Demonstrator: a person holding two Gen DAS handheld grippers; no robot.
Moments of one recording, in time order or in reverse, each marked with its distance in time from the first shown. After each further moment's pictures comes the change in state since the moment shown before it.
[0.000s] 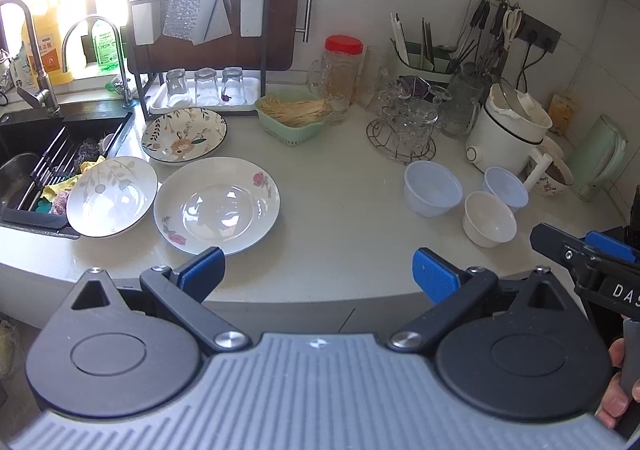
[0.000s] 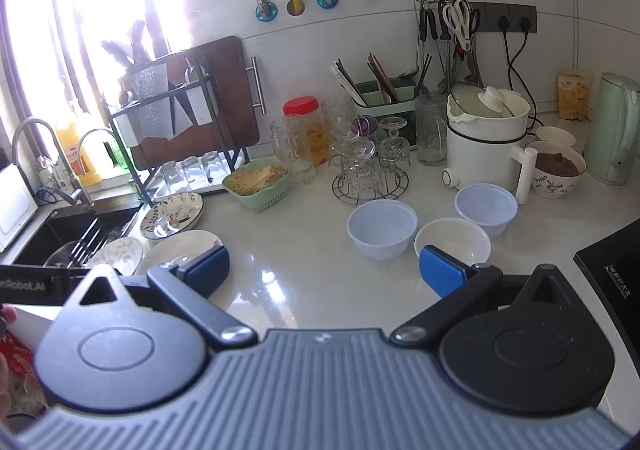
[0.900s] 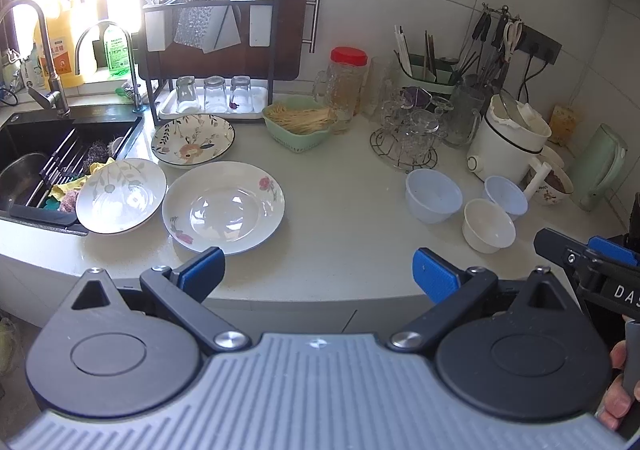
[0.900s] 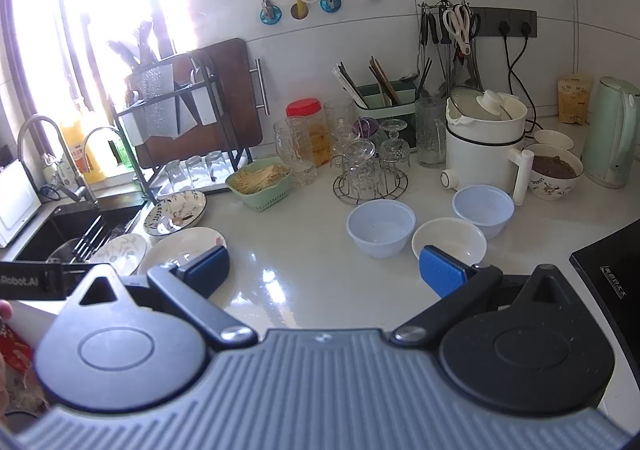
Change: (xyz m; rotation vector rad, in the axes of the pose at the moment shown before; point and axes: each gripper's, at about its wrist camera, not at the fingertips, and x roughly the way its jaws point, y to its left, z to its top) left arm -0.019 -0.001 -0.010 -0.017 -0.040 0.013; right arm -0.013 -0.003 -0.005 -0.011 -0.021 0.010
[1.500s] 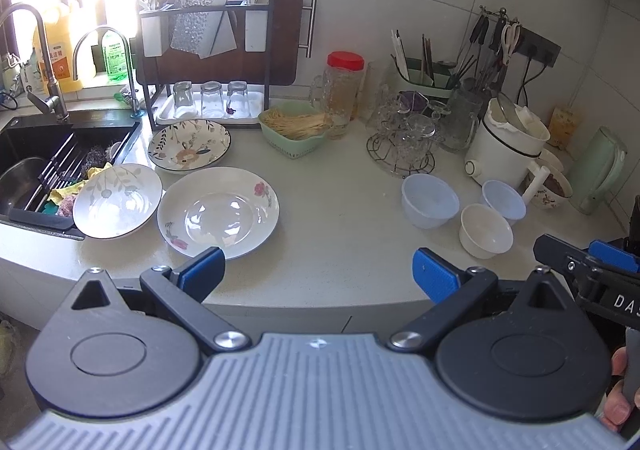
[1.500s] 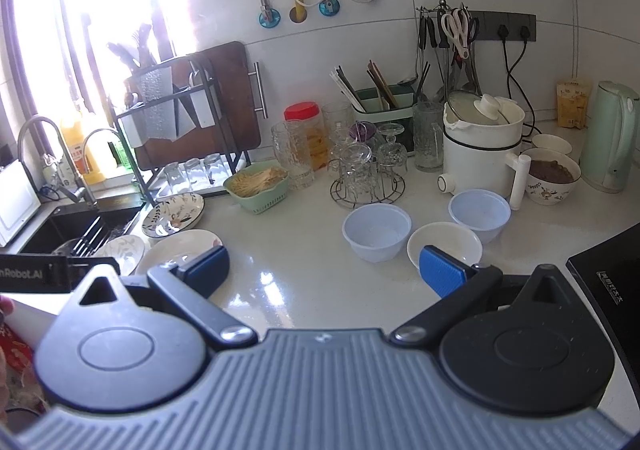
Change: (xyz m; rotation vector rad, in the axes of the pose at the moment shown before) left arm 0.002 -0.010 0.004 0.001 -0.007 0.002; right arm -0.003 -0.003 0.001 -0.009 -0.003 -0.002
